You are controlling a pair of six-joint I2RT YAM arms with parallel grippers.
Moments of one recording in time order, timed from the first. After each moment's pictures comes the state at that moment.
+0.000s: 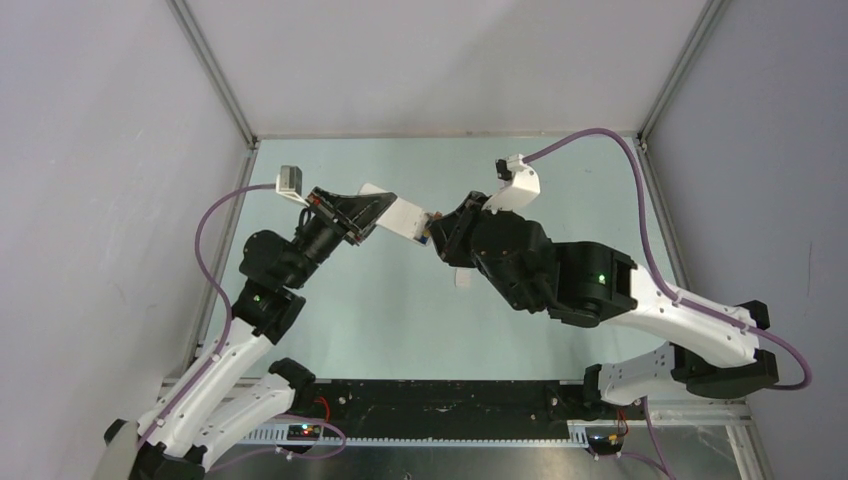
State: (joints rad) left arm -0.53 0.77 0.75 0.31 0.22 -1.28; right arm 1.35 1.30 1.71 -0.76 0.80 0.96
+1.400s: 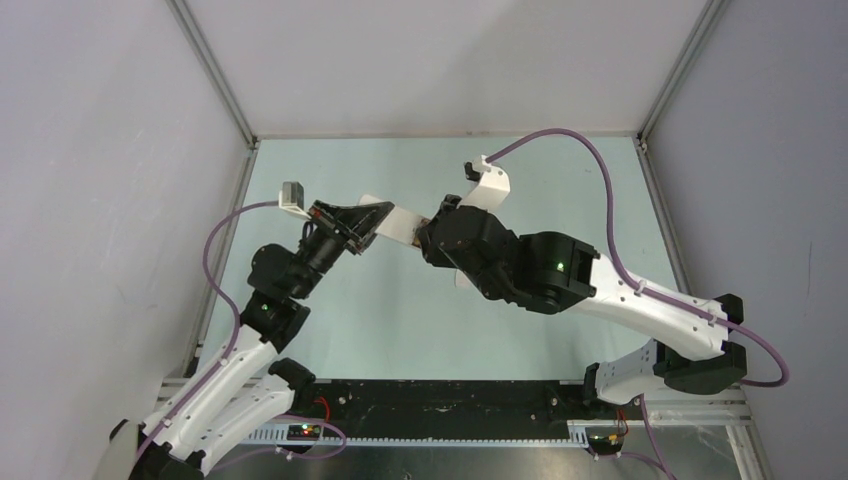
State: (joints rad) left arm -0.53 0.72 0.61 0.40 0.15 -1.35; right arm 1.29 1.42 1.75 -0.84 0.73 0.99
